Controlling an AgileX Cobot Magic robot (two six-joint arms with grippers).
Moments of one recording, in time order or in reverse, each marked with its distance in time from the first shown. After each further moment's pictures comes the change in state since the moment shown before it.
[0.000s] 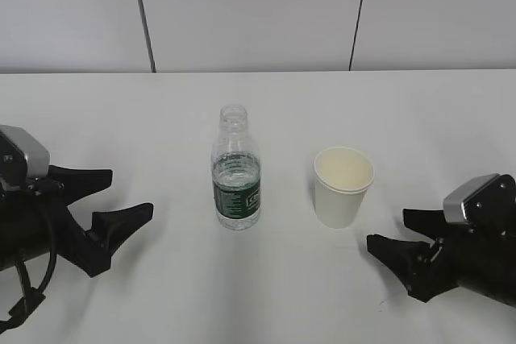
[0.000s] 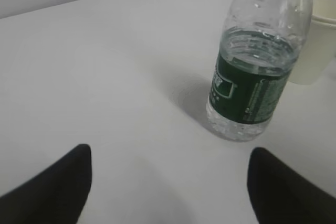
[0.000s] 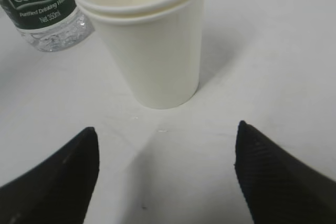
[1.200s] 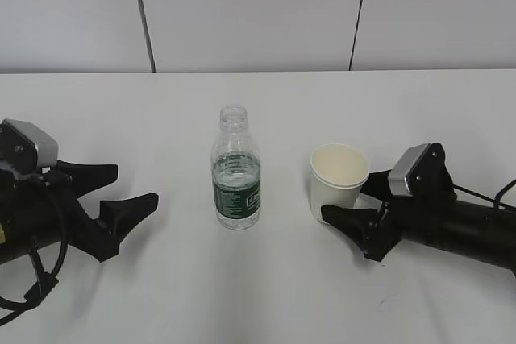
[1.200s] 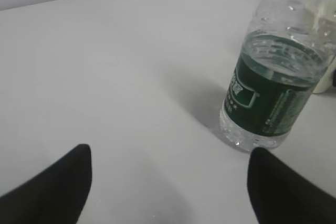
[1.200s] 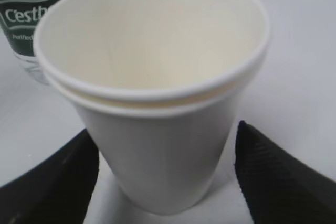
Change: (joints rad) left arm 0.000 0.060 -0.064 -0.003 -0.002 -0.046; right arm 0.045 0.204 -0.354 -0.202 -0.002 0.010
